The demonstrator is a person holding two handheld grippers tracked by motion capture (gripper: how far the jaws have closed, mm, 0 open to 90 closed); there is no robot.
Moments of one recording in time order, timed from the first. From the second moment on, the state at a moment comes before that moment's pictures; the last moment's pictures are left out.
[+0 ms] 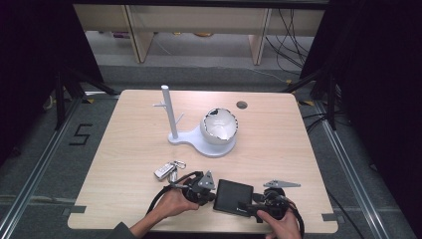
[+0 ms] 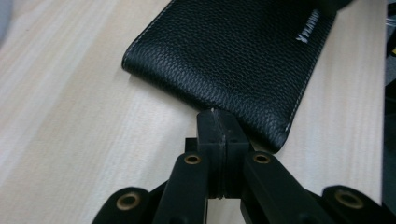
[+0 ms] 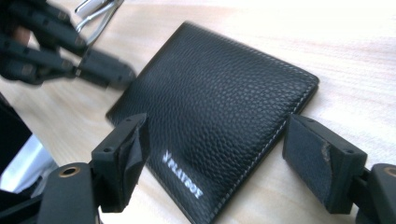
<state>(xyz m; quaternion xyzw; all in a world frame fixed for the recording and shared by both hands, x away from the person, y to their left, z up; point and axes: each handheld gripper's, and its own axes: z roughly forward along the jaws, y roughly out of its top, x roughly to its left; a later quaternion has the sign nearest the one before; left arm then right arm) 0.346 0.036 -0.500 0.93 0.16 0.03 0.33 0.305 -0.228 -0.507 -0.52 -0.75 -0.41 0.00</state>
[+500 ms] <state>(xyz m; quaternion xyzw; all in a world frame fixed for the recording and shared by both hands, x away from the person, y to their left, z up) 0.335 0.026 -0.500 0.93 0.15 0.01 0.34 0.325 -0.233 -0.510 -0.56 -0.70 -0.43 0.03</state>
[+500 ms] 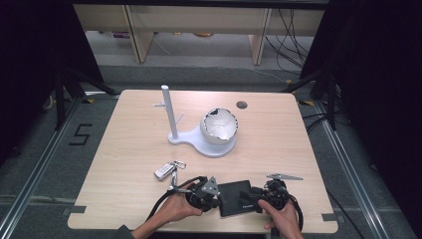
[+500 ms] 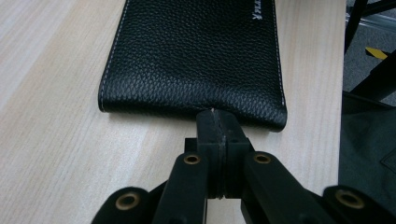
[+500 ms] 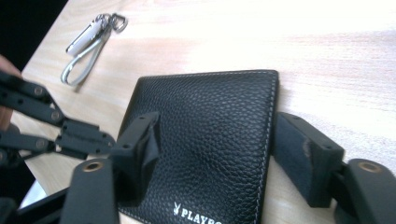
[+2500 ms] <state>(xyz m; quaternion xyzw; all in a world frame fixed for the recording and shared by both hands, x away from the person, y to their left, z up) 0.286 0.114 -0.489 0.91 0.22 0.06 0.36 0.357 -0.251 -0.449 -0.47 -0.68 -0.56 0.01</state>
